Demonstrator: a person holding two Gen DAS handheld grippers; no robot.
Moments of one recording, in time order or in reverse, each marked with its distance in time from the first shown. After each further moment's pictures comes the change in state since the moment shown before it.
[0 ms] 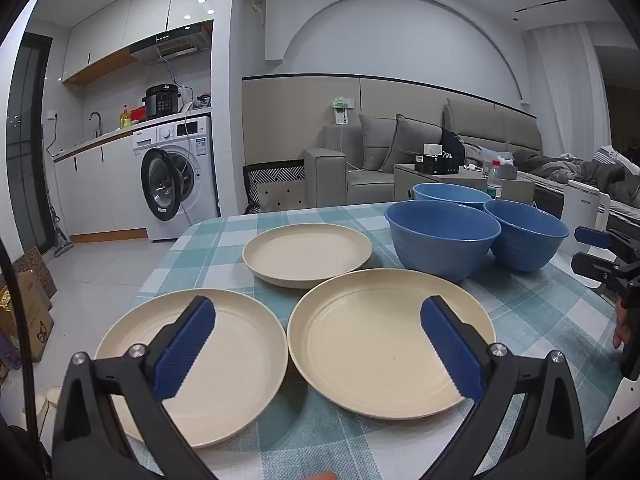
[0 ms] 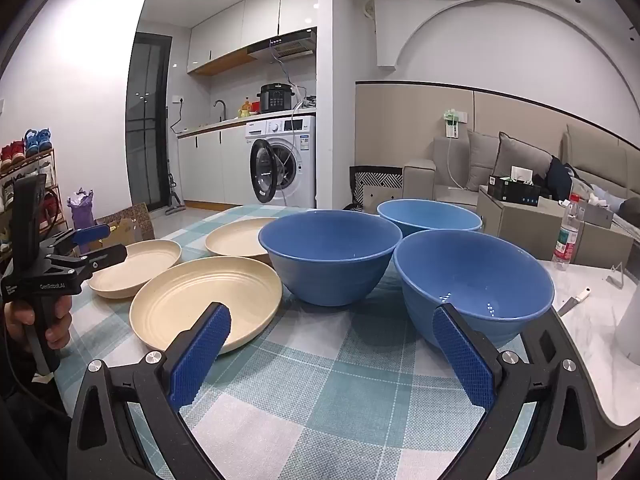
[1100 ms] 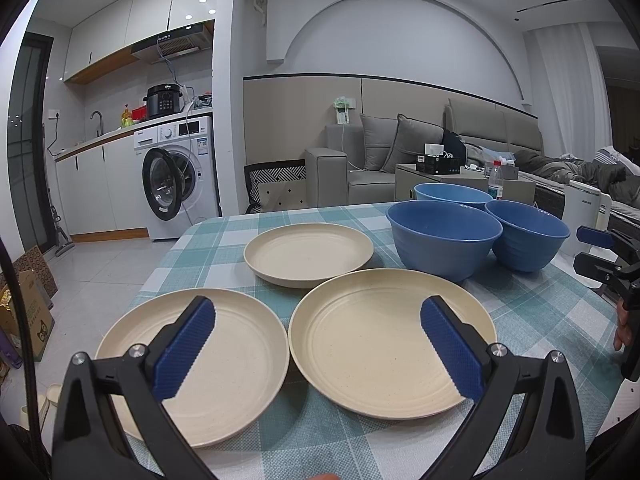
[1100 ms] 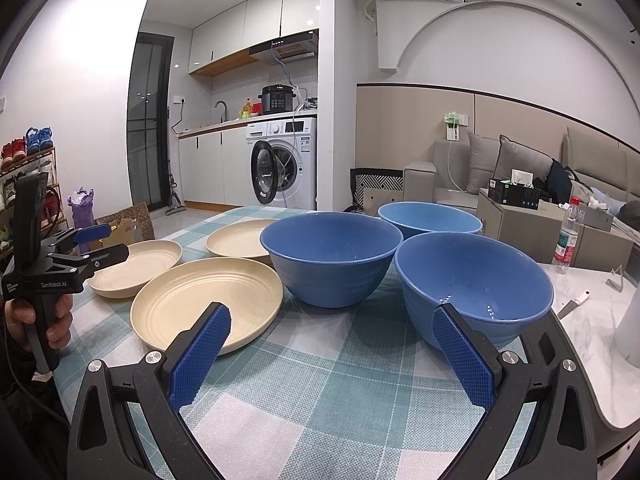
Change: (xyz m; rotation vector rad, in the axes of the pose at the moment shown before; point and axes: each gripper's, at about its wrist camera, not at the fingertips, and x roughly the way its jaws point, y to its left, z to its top) left arm 0.000 0.003 -0.001 0.003 0.001 0.004; right arm 0.000 0.001 0.000 -0.007 -0.002 0.001
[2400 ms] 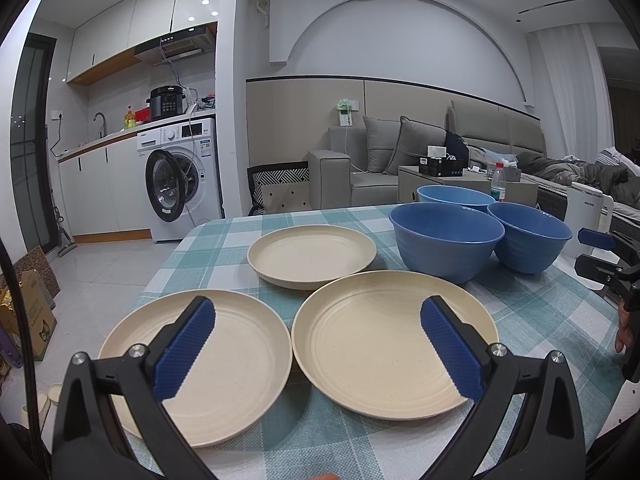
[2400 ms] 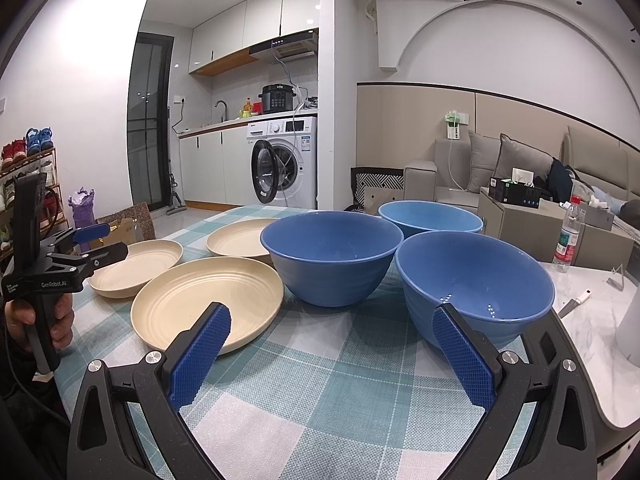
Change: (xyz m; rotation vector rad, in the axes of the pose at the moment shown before) left arm -0.001 -0.002 0.000 0.000 -0.007 0.014; right arm -0.002 0.000 0.002 0.001 0.002 0.001
